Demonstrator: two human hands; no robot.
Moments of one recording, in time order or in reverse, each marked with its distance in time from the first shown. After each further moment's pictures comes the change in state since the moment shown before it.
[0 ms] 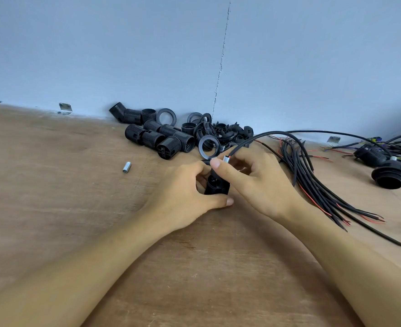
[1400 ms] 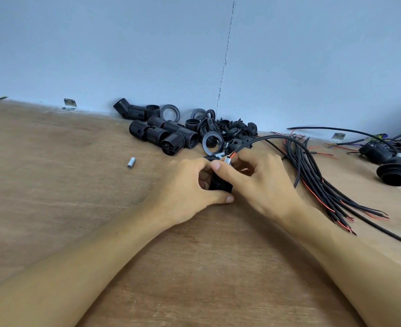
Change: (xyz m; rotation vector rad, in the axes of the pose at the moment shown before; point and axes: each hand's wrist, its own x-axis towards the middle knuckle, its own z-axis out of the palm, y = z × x) left_hand -0.001 -0.001 -0.005 -0.010 0.010 0.083; right_hand -0.006 0.005 0.009 -0.089 0.107 0.060
